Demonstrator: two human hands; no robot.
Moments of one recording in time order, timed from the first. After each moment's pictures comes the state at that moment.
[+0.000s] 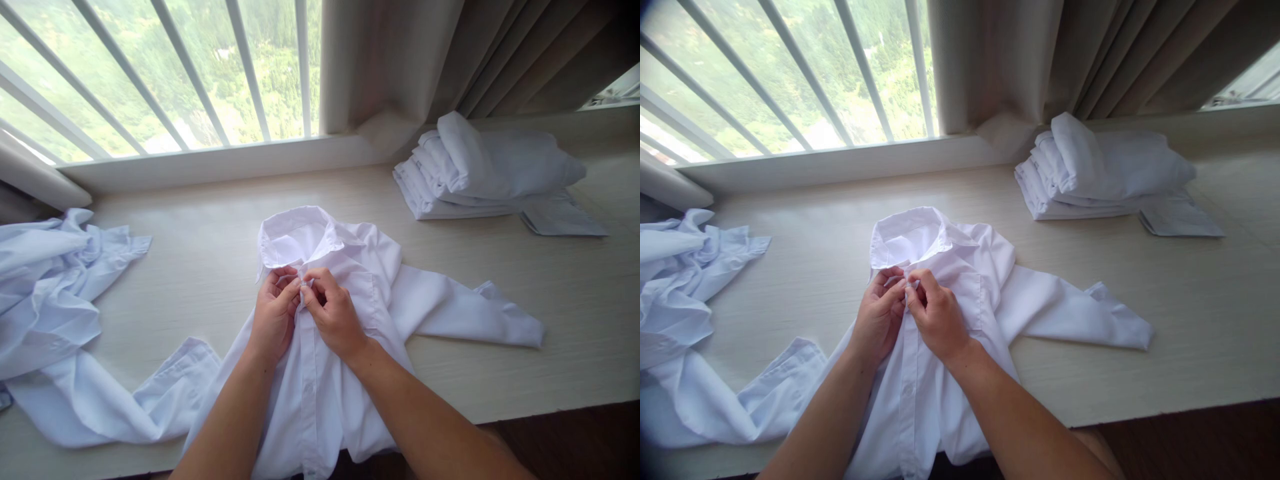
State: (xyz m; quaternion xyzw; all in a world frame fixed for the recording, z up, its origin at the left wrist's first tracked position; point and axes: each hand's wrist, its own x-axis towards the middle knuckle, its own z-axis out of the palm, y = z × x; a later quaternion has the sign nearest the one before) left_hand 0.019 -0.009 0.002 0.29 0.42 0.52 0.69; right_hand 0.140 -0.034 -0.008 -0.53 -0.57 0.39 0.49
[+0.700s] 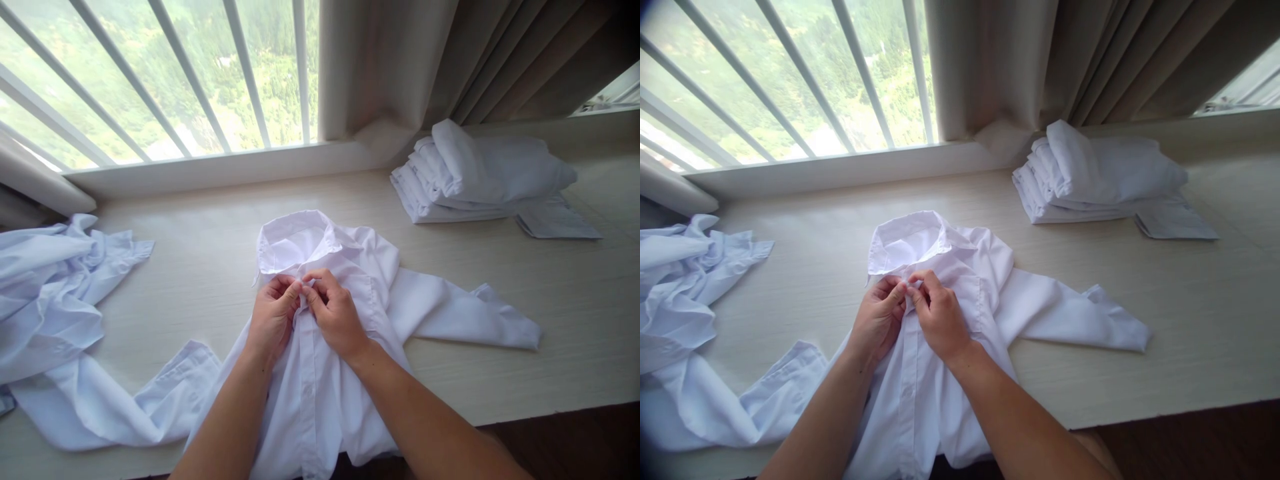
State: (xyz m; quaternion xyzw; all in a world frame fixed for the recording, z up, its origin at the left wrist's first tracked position) left_hand 0.014 -0.004 -0.009 0.28 0.41 0.51 0.70; right_hand 0.144 -0.031 -0.006 -0.52 -0.54 0.43 0.50
